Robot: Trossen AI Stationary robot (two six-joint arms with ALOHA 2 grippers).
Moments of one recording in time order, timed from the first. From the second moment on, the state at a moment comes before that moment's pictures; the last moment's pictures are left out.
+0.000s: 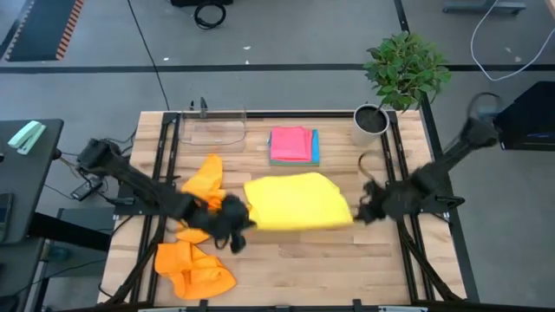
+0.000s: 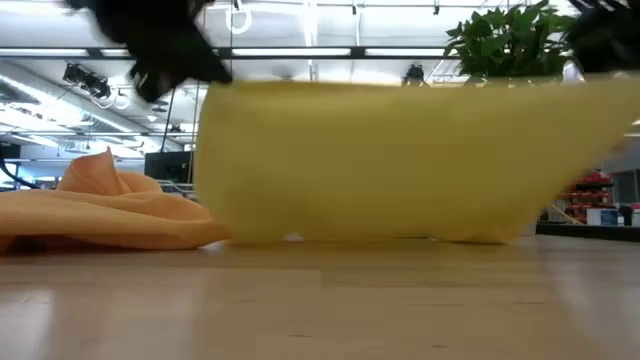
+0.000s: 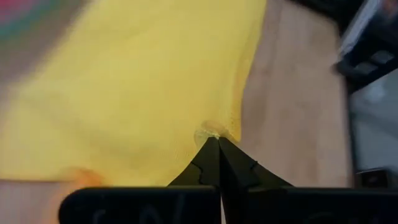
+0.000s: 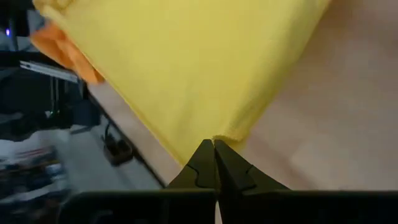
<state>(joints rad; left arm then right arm) -0.51 1.41 0.83 -0.11 -0.46 -0.77 0.67 0.81 0.56 -0.60 0.26 1.75</state>
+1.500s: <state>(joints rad) -0.29 1.84 0.78 0.35 -0.01 -0.88 0.43 0.91 0.40 -0.59 0.33 1.63</state>
